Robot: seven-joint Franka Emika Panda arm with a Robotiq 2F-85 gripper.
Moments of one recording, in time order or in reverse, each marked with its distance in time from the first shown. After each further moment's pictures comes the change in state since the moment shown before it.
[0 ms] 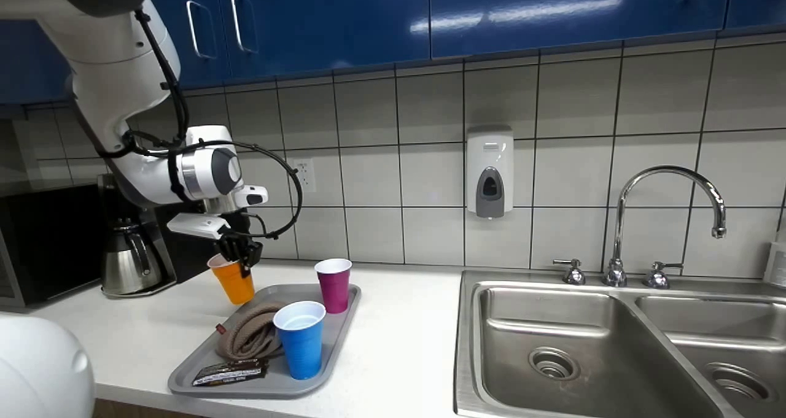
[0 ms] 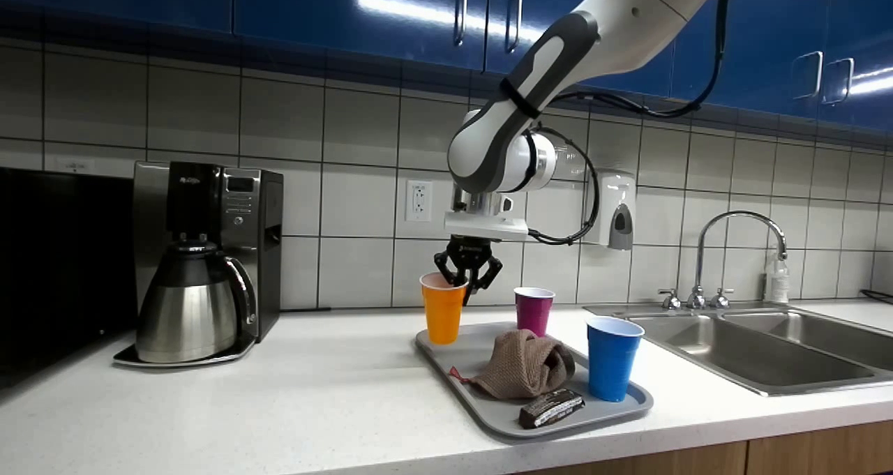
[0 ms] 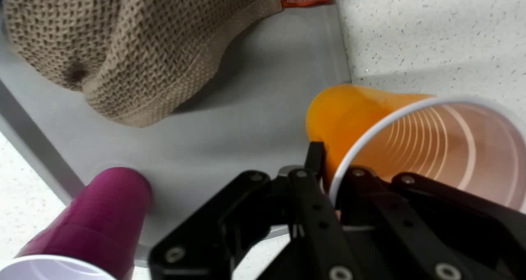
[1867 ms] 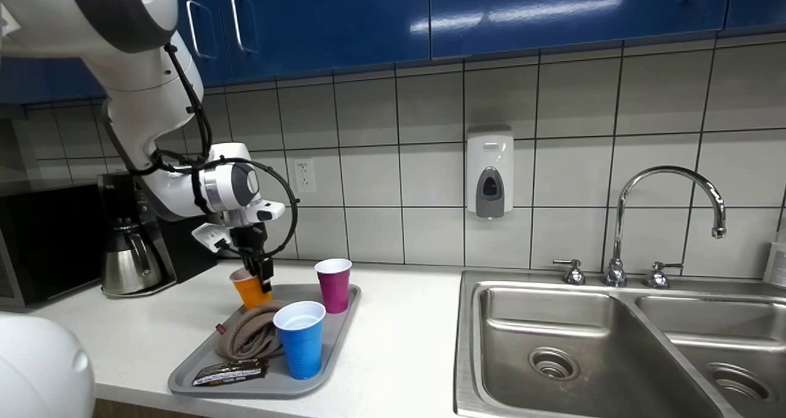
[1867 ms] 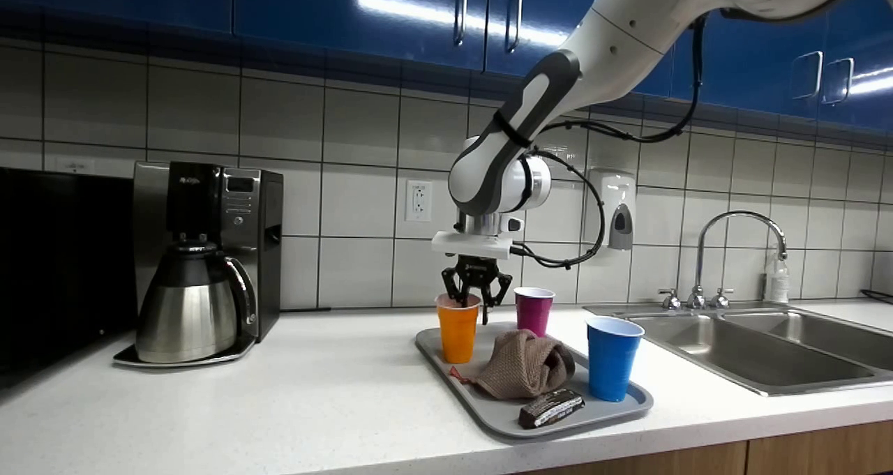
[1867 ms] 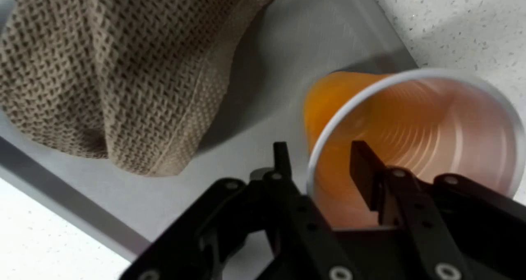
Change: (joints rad) arm 0.002 0.117 -0.048 0.091 -0.023 -0.056 0.367
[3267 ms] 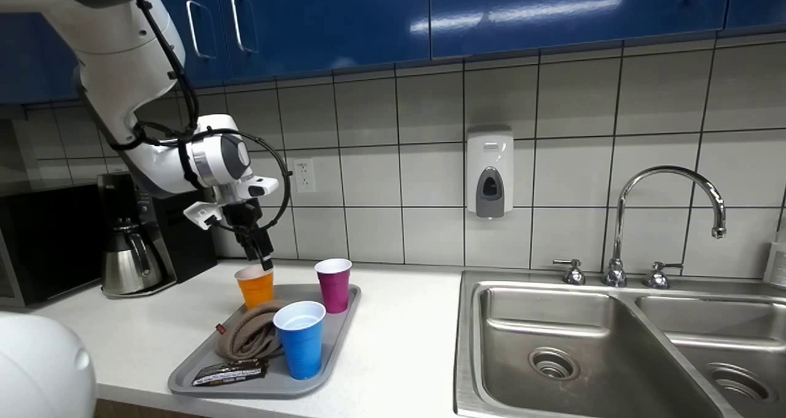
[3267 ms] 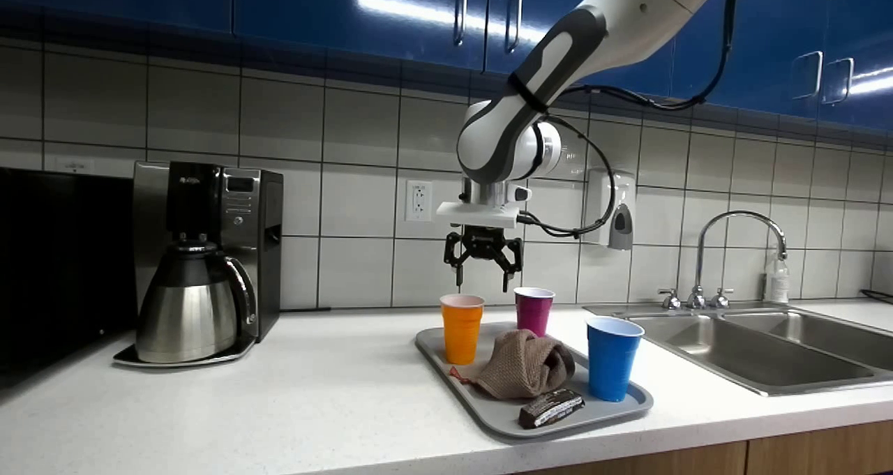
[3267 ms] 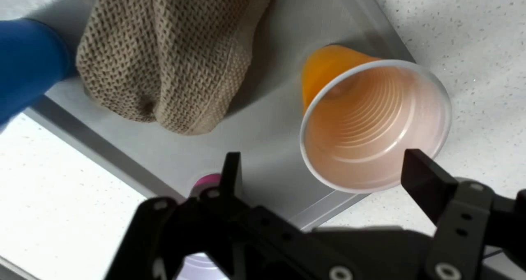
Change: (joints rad) arm 0.012 -0.141 -0.005 -0.056 -0.065 -0.055 0.065
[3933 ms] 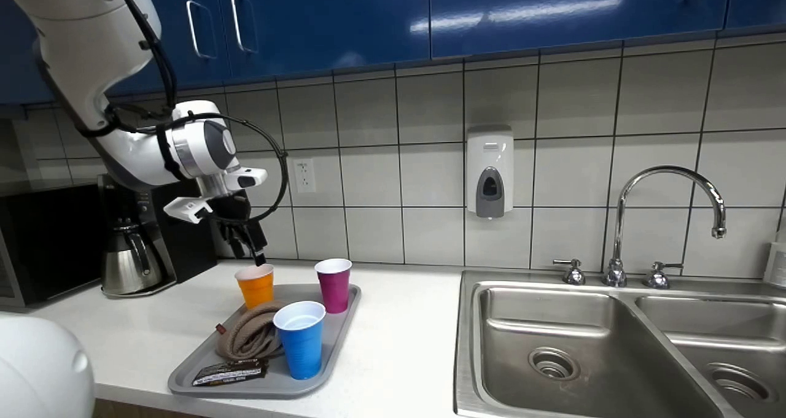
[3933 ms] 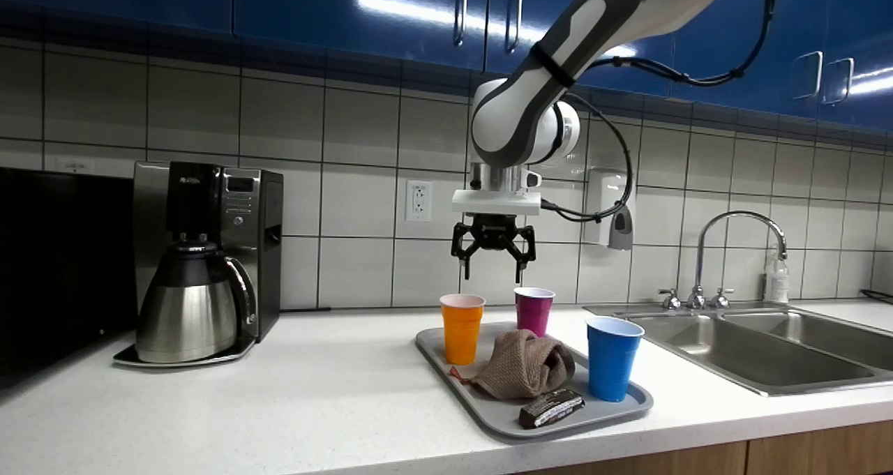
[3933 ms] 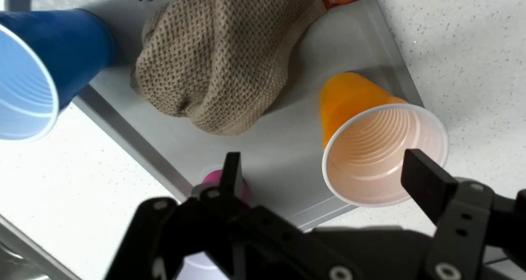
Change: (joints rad) arm -0.015 -0.136 0.034 -0.132 -0.032 0.000 -0.108
